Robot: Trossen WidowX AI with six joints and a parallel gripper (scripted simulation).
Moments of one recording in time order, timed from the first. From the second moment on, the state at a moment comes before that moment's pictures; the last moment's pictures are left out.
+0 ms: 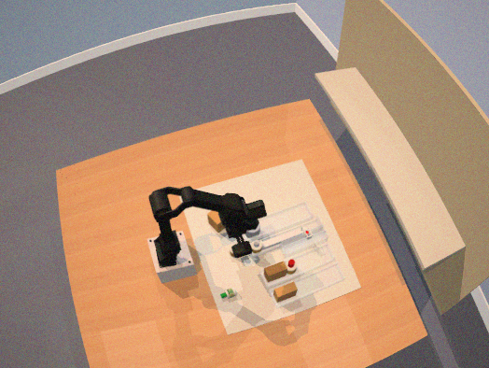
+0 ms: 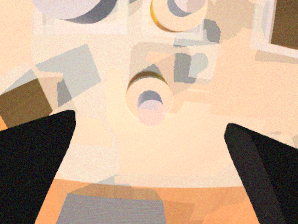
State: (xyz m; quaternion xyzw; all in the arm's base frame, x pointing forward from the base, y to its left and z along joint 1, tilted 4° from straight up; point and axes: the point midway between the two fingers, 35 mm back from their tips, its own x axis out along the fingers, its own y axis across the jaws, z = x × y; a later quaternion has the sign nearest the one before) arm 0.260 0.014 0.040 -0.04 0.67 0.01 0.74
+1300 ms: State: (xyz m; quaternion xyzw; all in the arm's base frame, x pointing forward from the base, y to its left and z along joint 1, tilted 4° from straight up) arm 0.264 0.011 -0.024 -0.03 0.67 0.01 0.74
